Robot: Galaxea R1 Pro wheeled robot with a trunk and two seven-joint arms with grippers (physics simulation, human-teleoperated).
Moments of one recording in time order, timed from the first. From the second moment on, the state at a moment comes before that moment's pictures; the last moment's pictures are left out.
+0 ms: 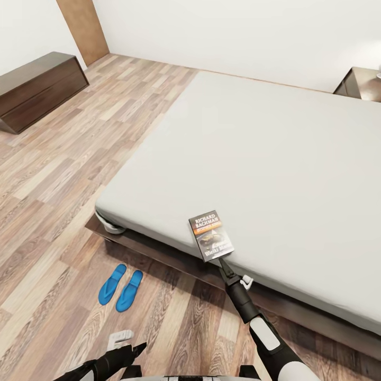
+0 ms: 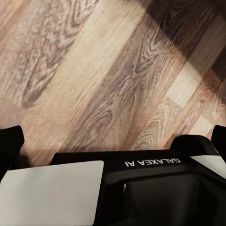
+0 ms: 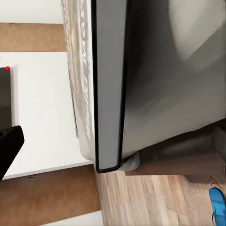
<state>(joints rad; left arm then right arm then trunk) -0.56 0.10 0.44 -0.02 -0.14 -0.09 -0.59 -0.53 0.08 -0.03 -0.50 -1.08 0.09 0.94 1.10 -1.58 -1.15</state>
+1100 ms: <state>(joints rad) -0.56 0.10 0.44 -0.02 -0.14 -0.09 -0.59 -0.53 0.08 -0.03 -0.50 -1.08 0.09 0.94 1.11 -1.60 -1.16</state>
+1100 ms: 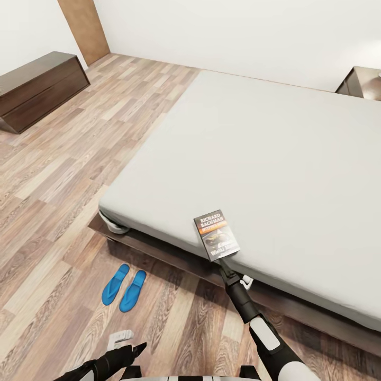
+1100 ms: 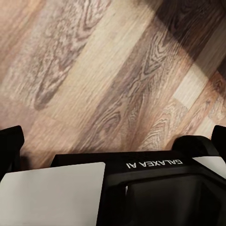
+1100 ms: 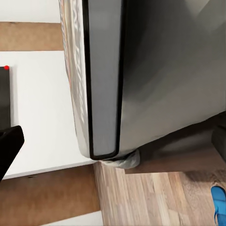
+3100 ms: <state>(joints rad) -0.56 0.10 0.44 -0.02 -0.14 -0.09 -0.59 -0.53 0.08 -0.03 -0.50 -1.07 0.09 0.93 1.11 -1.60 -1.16</state>
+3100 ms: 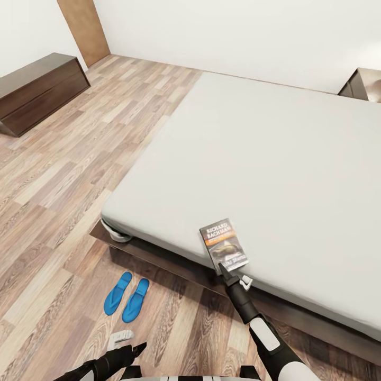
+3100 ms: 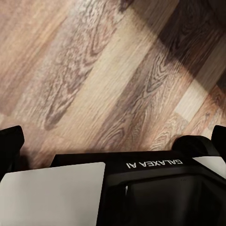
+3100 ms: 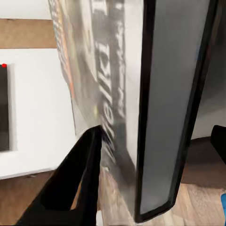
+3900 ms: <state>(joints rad) -0.56 0.10 0.44 -0.02 -0.14 -0.09 -0.59 -0.53 0.08 -0.03 -0.50 -1.08 0.09 0.93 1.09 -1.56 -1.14</state>
